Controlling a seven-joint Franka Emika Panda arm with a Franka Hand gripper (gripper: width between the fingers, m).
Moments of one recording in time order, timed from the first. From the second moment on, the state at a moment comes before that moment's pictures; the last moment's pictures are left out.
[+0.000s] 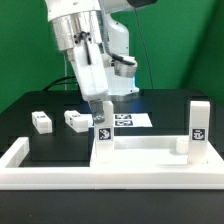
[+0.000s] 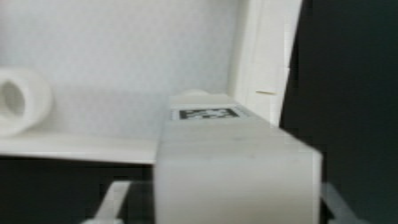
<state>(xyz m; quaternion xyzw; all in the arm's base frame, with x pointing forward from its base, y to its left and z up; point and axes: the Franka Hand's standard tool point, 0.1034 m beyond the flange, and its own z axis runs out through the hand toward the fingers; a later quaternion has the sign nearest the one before) 0.648 -0.072 0.103 -0.72 0.69 0.02 0.11</state>
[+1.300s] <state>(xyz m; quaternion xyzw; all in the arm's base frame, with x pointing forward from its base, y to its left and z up) 0.649 -0.058 0.103 -1.00 0.07 -0.03 0.04</state>
